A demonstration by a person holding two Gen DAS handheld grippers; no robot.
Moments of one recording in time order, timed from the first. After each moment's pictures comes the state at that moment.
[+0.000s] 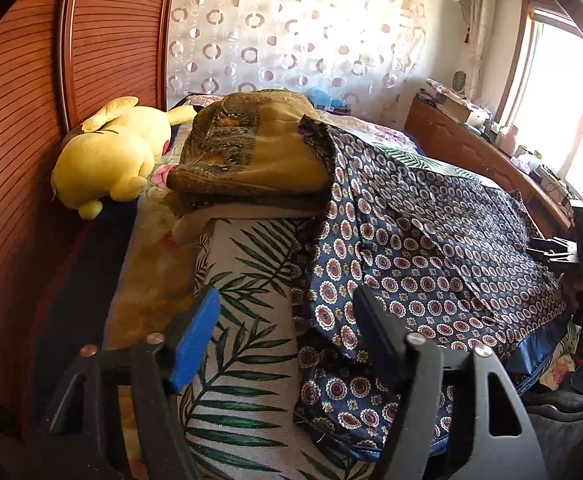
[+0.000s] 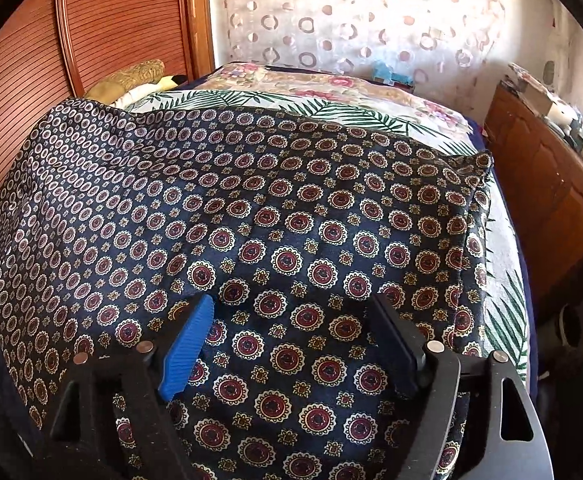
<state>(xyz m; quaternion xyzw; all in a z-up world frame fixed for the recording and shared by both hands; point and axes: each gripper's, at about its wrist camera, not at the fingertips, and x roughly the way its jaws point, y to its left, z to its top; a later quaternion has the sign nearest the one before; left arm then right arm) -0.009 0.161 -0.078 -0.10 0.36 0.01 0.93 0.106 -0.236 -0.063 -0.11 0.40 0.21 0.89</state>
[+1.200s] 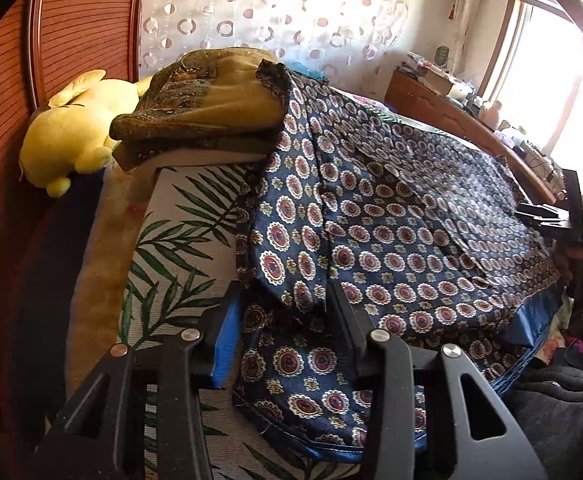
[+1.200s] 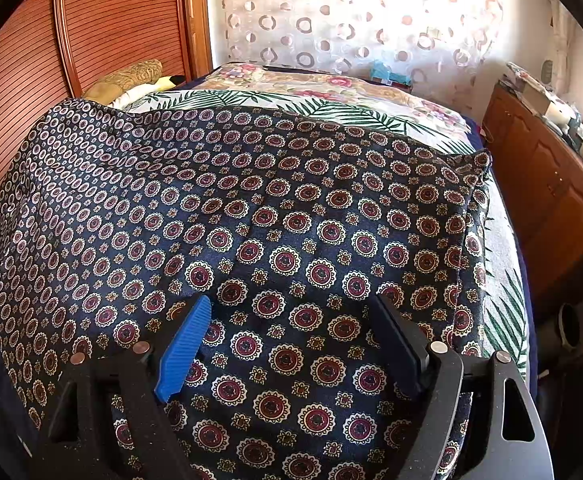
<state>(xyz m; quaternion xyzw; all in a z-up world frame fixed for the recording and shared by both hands) -0.002 0.133 -0.110 -0.10 0.40 -0.04 0.91 0.110 -0.237 -0.064 -0.11 0.40 0.22 0.88</state>
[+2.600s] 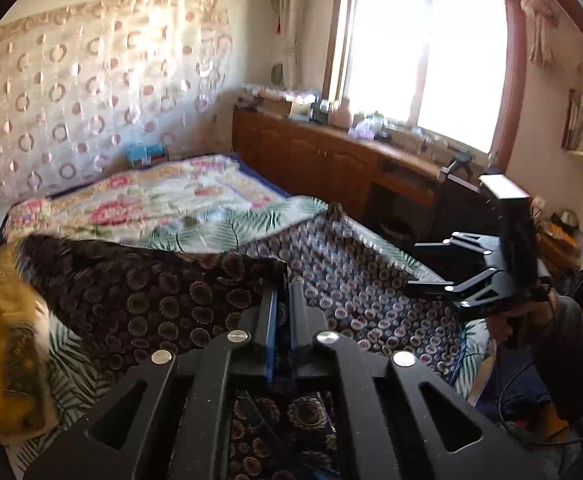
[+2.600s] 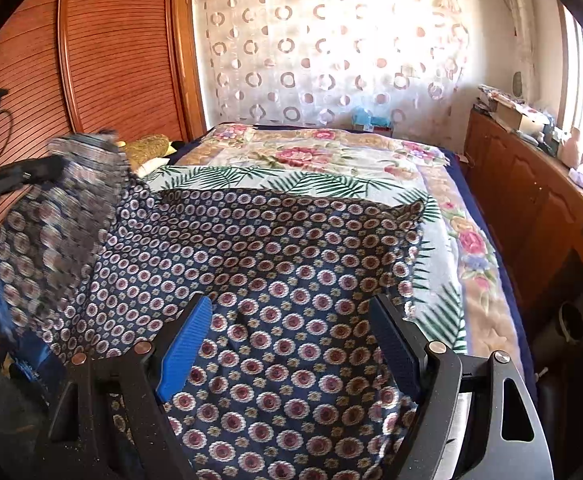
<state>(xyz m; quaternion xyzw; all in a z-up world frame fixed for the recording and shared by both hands) 0.111 -0.068 0.012 0.02 0.30 -0.28 0.91 0.036 -0.272 0.002 -0.05 0.32 0.21 0.92</state>
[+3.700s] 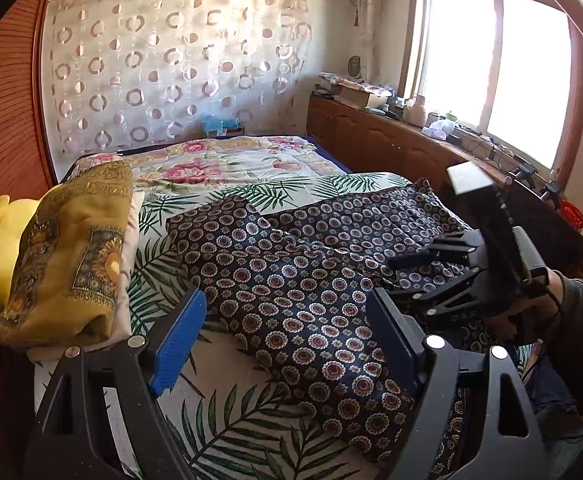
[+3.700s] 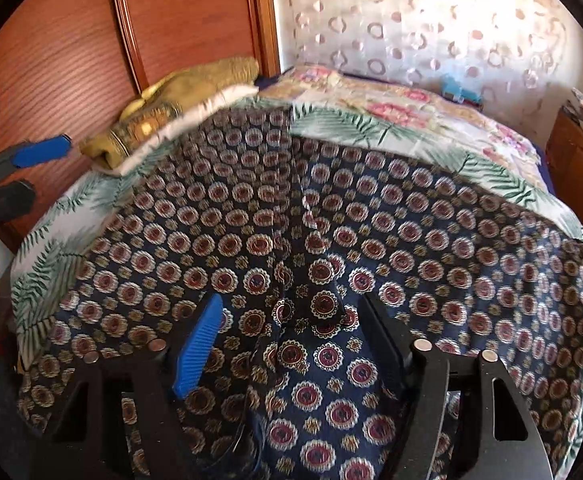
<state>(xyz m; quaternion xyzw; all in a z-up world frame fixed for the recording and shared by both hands) 0.084 0.010 -0.029 -0.01 0.32 -0.15 0.94 0.141 -0.110 -0.048 -0.12 0.41 0.32 0.84</state>
